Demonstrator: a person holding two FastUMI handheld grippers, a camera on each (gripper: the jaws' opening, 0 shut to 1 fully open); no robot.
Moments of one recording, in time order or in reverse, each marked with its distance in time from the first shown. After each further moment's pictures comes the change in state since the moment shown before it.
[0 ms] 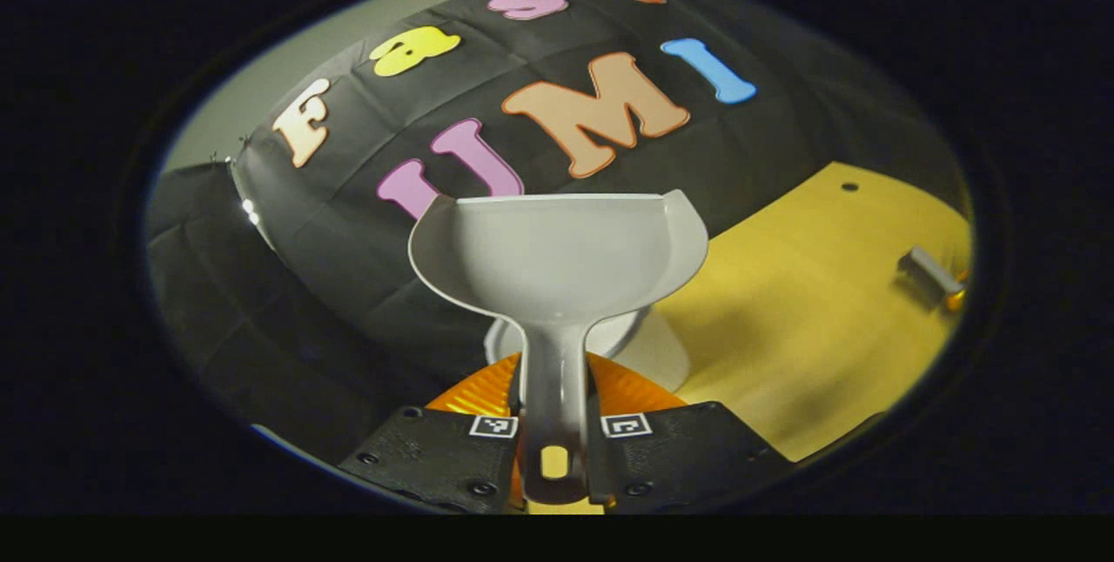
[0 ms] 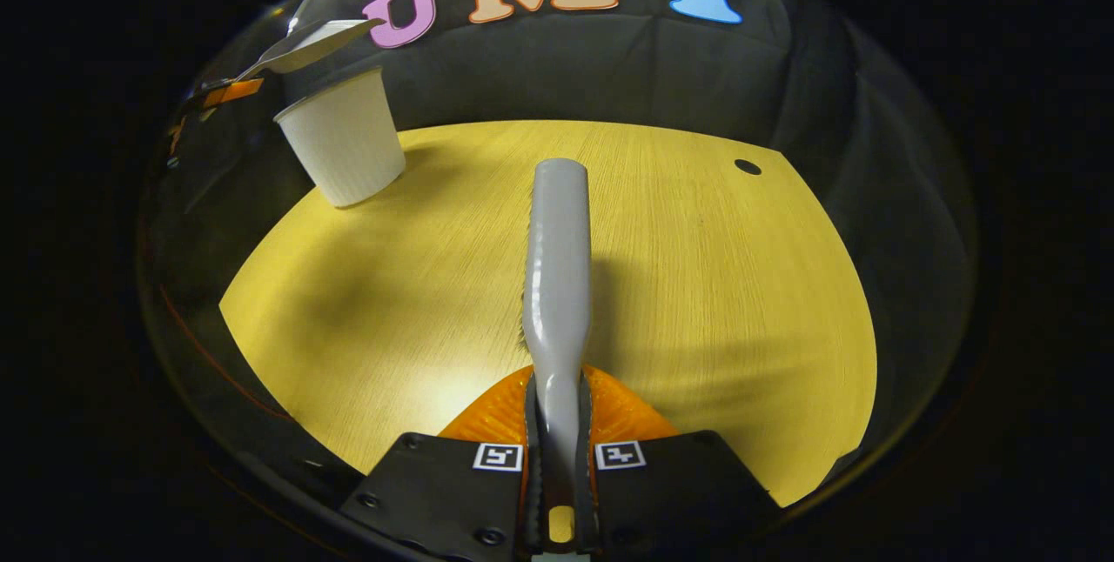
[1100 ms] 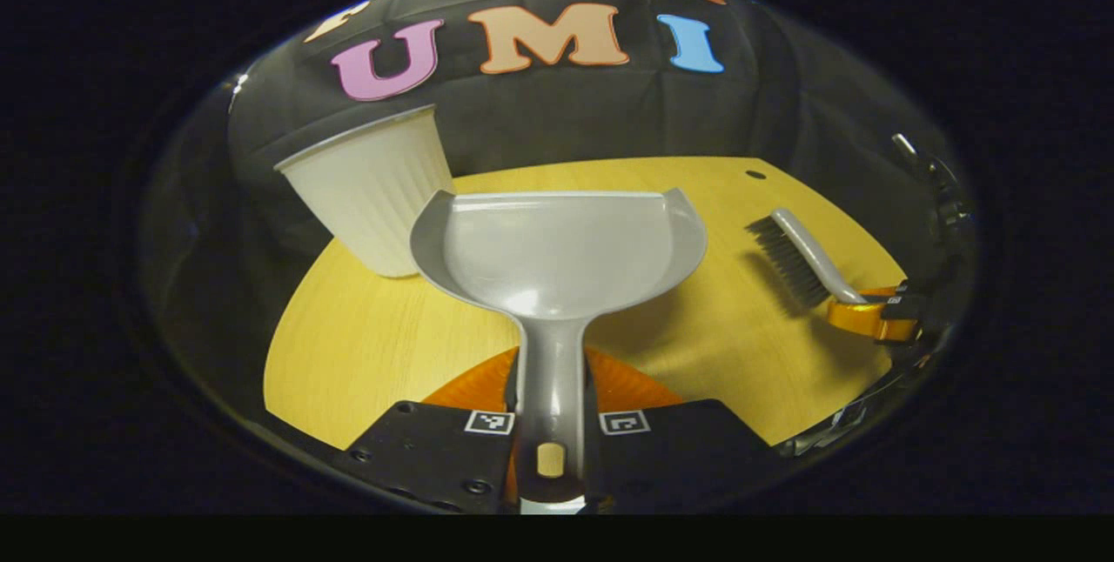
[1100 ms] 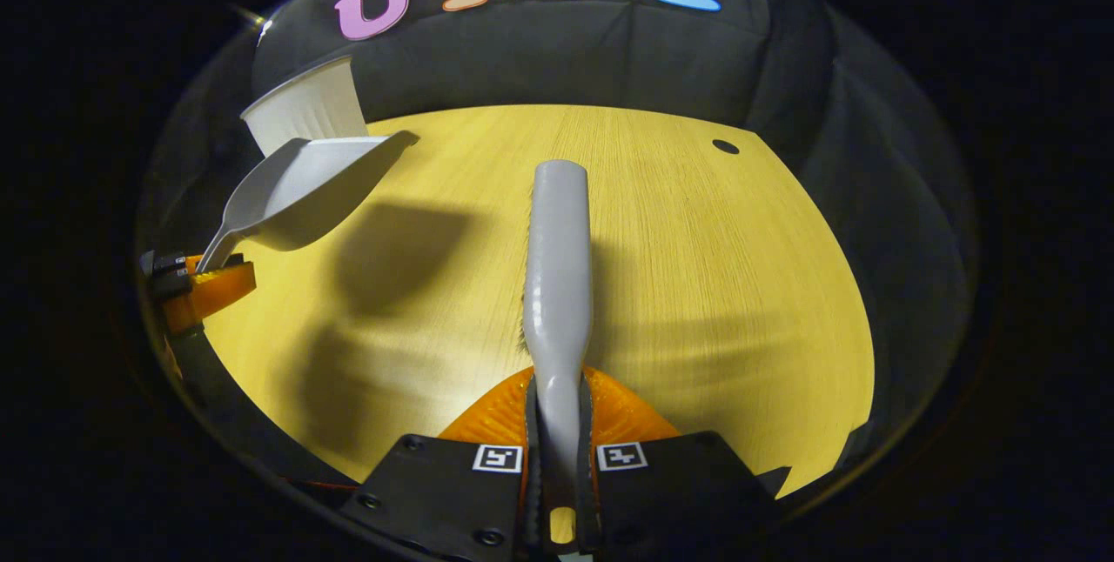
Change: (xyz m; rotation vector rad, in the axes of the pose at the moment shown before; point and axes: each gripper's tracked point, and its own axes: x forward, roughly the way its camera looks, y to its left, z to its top) left arm -0.041 -0.248 -0.182 -0.342 0.328 -0.241; right arm -0.004 -0.004 0.010 0.028 0.101 -0.115
